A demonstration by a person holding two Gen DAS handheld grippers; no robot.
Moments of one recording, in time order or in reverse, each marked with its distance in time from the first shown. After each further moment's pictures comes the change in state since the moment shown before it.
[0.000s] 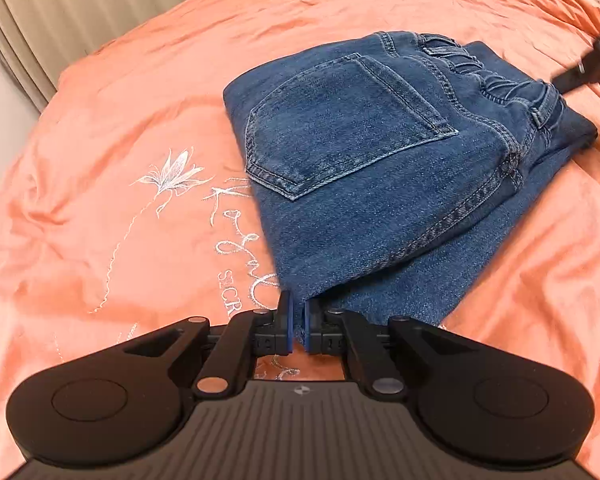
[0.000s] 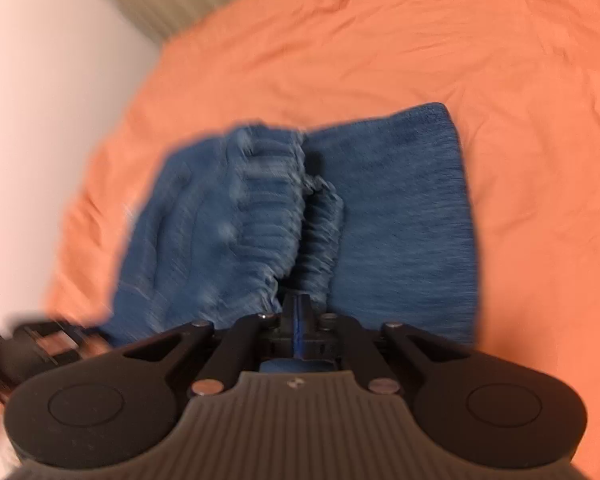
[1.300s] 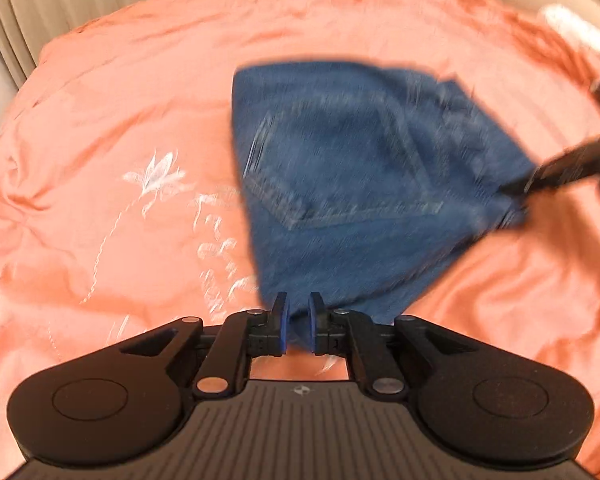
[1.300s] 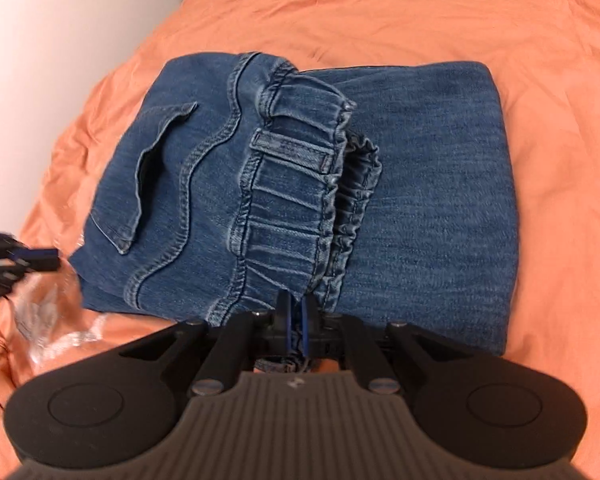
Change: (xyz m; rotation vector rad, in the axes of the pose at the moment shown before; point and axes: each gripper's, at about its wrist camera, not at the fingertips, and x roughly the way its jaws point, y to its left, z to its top) left arm -0.042 0.021 0.020 -0.102 -0.005 -0.173; right arm 0.051 0.017 -0.038 -0.220 0.111 -0.086
